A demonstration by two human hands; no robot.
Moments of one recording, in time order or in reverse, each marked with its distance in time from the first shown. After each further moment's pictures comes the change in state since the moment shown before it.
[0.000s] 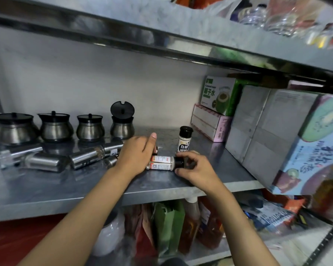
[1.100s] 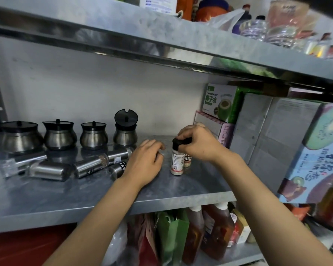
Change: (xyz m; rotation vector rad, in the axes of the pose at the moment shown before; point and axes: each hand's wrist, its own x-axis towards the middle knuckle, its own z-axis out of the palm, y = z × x) left_hand -0.001 0.000 0.006 0.145 -0.037 0.163; right_hand 0.067 -0.066 -0.028 -0.596 -0.084 -0.186
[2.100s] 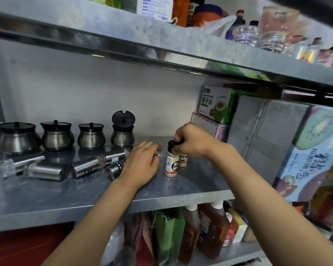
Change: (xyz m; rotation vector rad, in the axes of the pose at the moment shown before) left_hand -0.001 0.003 -0.001 0.062 0.004 0.033; right_hand 0.002 -0.022 -0.017 -0.202 -0.117 0.014
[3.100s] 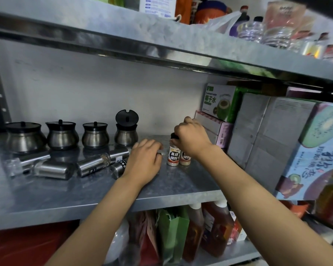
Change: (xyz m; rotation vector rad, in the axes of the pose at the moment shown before) left_hand -0.001 -0.001 -0.002 0.120 -0.022 -0.022; right_hand 0.013 -0.011 0.020 -0.361 0.177 -0.098
